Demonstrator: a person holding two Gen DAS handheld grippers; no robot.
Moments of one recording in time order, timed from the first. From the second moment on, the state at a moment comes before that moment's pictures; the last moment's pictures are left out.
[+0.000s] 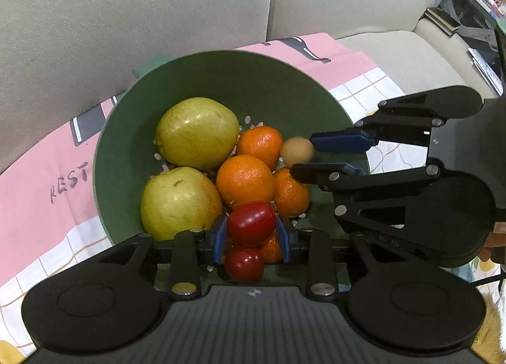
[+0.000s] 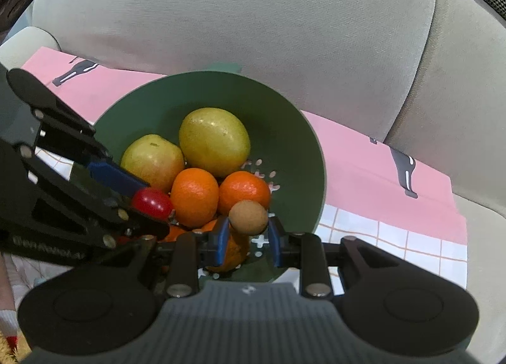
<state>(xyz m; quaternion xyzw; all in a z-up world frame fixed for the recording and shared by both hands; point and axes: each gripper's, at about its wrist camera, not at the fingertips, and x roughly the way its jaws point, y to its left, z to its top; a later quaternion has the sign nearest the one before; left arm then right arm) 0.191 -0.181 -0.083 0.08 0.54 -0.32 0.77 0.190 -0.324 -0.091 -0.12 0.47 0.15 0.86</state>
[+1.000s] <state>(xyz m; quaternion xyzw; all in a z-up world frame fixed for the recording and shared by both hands) 0.156 -0.132 -0.023 0.08 0.47 -0.28 0.83 0.162 -0.302 -0.048 -0.09 0.45 0.12 0.88</state>
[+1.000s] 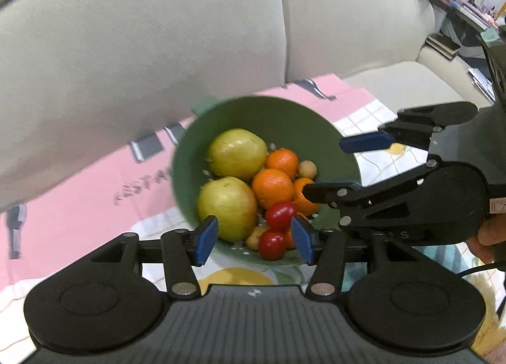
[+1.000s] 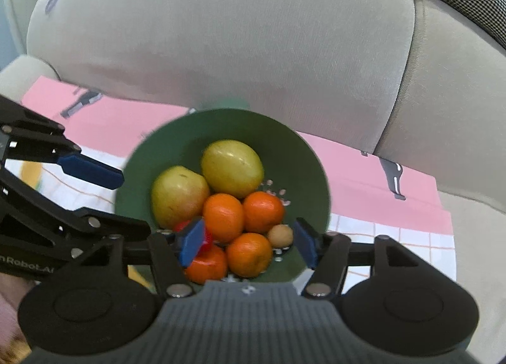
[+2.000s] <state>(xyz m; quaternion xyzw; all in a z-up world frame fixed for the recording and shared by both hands) 0.075 -0.053 0.047 0.12 0.28 -0.10 0.95 0.052 -0.227 0.018 -0.03 0.33 0.06 0.94</state>
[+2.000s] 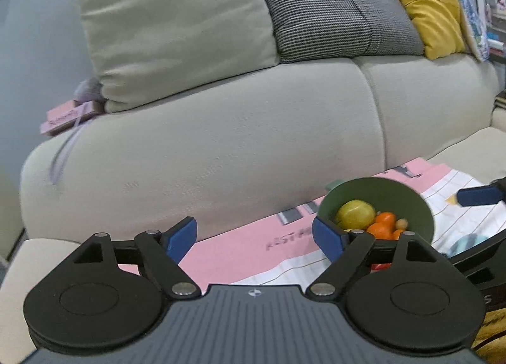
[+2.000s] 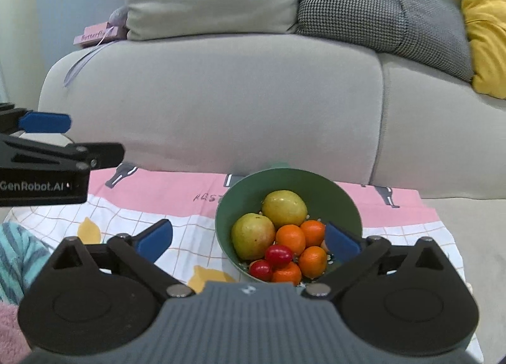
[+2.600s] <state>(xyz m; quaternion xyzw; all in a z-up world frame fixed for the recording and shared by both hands) 0.051 -0.032 0.009 0.06 0.34 -0.07 0.94 0.017 -0.214 0.000 -0.08 0.32 0.04 0.94</state>
